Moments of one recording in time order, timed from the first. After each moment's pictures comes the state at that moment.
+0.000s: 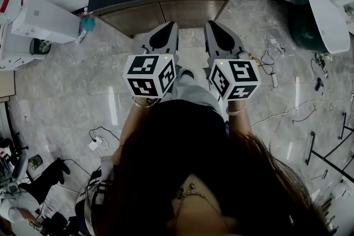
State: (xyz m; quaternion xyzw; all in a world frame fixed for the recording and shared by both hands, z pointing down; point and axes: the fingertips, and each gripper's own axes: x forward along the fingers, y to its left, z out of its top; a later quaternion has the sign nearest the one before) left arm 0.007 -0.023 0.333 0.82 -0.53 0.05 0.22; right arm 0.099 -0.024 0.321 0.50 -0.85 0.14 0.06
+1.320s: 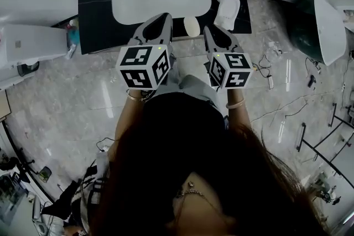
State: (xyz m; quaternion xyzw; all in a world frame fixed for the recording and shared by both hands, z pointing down) left arm -0.088 -0.294 0.379 0.82 -0.50 0.07 0.28; right arm 0.035 -0.273 0.434 0.52 -0.80 0.23 0.18
